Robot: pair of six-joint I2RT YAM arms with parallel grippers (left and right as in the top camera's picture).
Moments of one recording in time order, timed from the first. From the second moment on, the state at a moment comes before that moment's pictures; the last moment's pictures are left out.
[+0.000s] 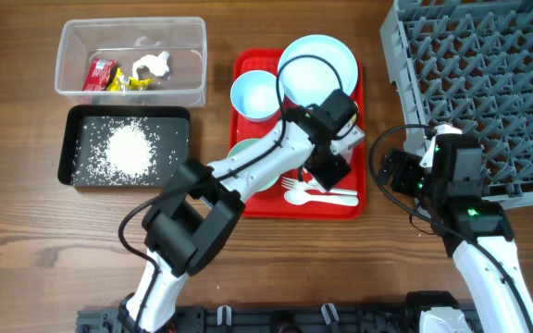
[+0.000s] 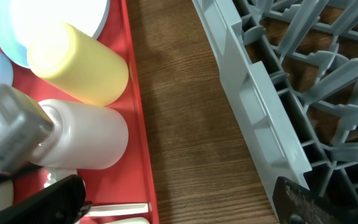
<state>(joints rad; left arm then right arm) -0.80 2.15 1.62 -0.78 0.17 0.08 0.02 1.02 0.67 -0.55 -0.02 0.34</state>
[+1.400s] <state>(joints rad) -0.07 1.86 1.61 -0.38 -0.09 -0.06 0.02 1.02 0.67 -0.55 -0.02 0.34</state>
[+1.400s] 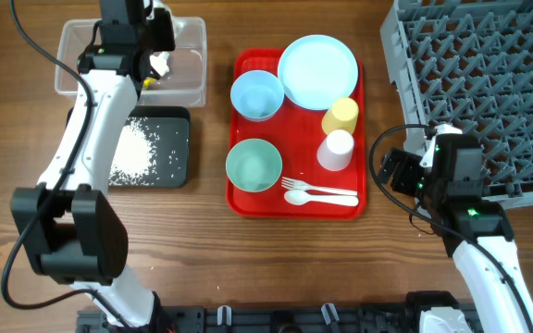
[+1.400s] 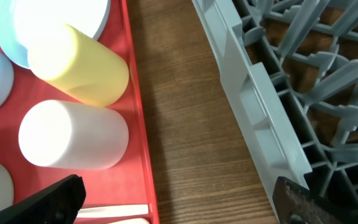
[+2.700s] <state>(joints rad) 0.07 1.73 1.61 -0.95 0.13 -0.35 0.34 1.60 1.51 -1.00 -0.28 0.23</state>
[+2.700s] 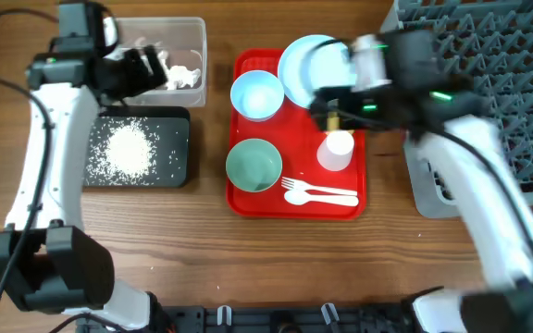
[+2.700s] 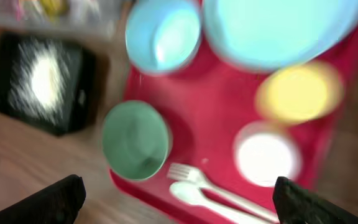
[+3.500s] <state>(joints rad) 0.13 1.73 1.61 -1.00 0.13 -0.41 0.59 1.96 1.41 -0.76 -0.10 0.23</state>
